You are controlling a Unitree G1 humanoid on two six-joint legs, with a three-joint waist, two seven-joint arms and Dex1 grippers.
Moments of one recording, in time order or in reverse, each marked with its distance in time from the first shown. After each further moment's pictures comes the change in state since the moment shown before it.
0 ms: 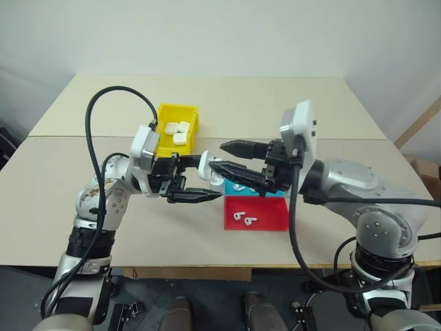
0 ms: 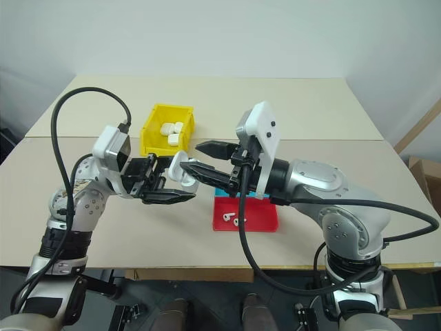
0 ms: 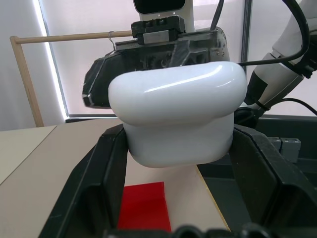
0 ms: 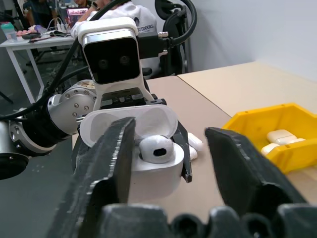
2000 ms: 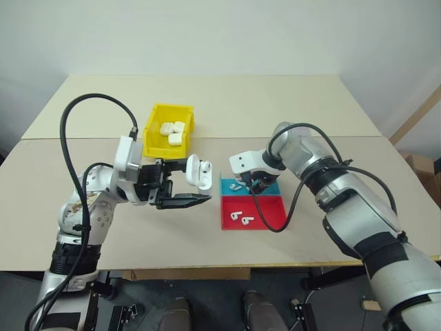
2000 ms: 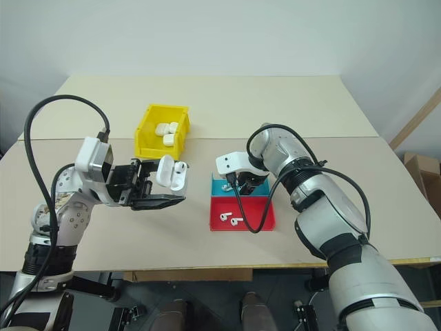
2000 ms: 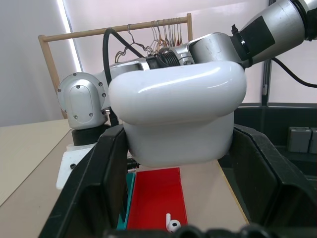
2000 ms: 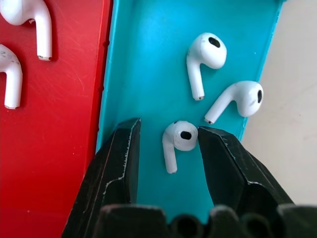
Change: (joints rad) left arm 0.123 0.062 0.059 -0.097 0.003 -0.075 0.069; right arm -0.616 0.043 0.743 1.548 -1.158 -0.932 0.857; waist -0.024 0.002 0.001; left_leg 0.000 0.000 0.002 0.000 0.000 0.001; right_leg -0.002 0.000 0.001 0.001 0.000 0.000
